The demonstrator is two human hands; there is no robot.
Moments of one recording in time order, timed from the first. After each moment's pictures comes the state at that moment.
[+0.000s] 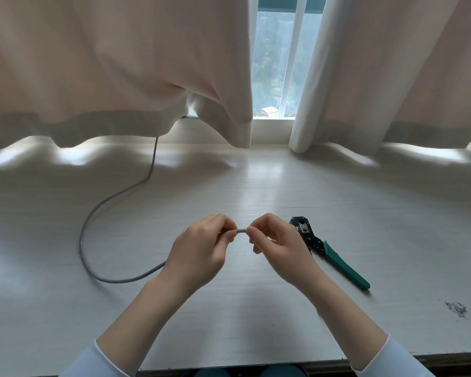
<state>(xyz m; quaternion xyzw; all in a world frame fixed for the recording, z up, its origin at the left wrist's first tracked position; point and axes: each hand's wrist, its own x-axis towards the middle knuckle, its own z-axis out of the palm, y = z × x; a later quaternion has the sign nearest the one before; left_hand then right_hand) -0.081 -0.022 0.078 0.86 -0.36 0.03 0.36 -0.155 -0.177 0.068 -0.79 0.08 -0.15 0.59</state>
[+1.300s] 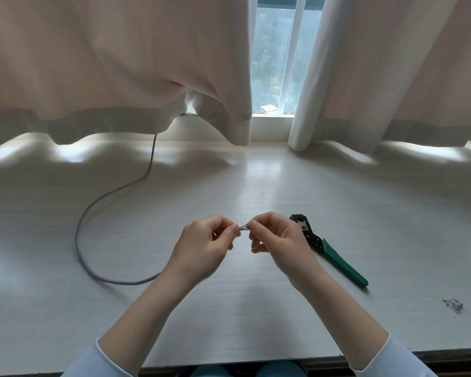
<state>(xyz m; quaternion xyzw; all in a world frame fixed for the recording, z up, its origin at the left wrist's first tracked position) -0.084 -0.025 0.082 0.82 -0.25 -0.10 0.50 -0.154 -0.175 0.070 -0.70 0.14 -0.13 0.69</state>
